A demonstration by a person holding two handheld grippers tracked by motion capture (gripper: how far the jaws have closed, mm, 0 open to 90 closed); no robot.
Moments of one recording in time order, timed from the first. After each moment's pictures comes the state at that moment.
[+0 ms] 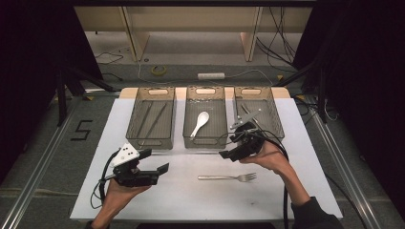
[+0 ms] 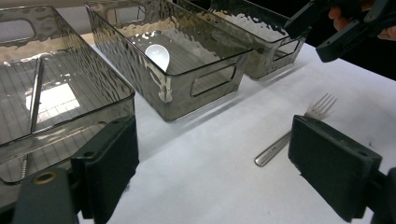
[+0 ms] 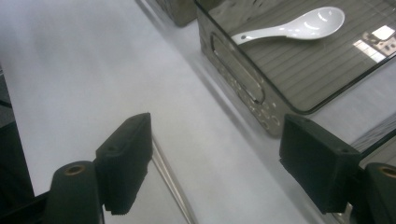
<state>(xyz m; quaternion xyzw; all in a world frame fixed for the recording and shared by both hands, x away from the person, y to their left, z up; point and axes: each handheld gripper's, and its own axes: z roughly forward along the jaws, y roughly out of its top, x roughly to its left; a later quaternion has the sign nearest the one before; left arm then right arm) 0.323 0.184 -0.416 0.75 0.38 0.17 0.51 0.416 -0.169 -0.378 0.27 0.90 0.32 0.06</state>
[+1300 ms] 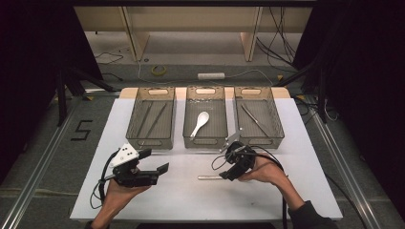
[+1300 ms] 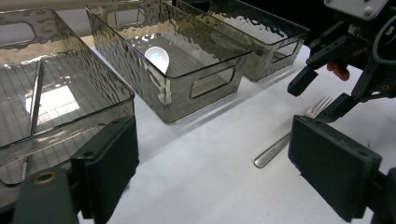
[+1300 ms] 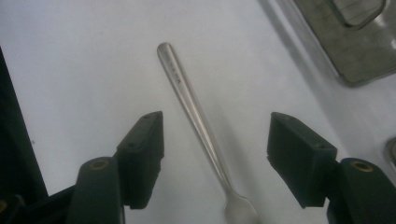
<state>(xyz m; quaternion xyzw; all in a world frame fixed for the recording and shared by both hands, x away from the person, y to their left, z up) 0.322 0.184 -0.416 0.74 0.38 0.17 0.52 0.395 -0.150 -0.422 0.22 0.95 0.21 0.02</state>
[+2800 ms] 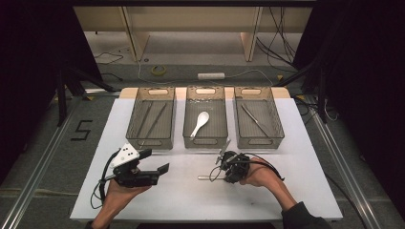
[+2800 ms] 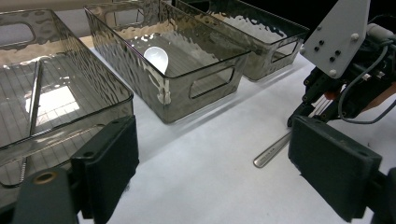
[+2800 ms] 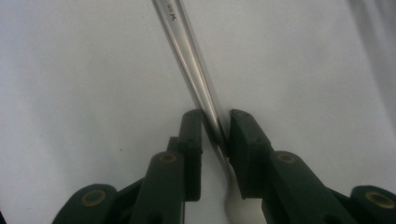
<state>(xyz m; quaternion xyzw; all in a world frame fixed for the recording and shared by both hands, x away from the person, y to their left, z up) 0.322 0.183 -0.416 0.75 0.38 0.17 0.52 0.394 -0.137 -0.458 0.19 0.97 0.11 0.03</state>
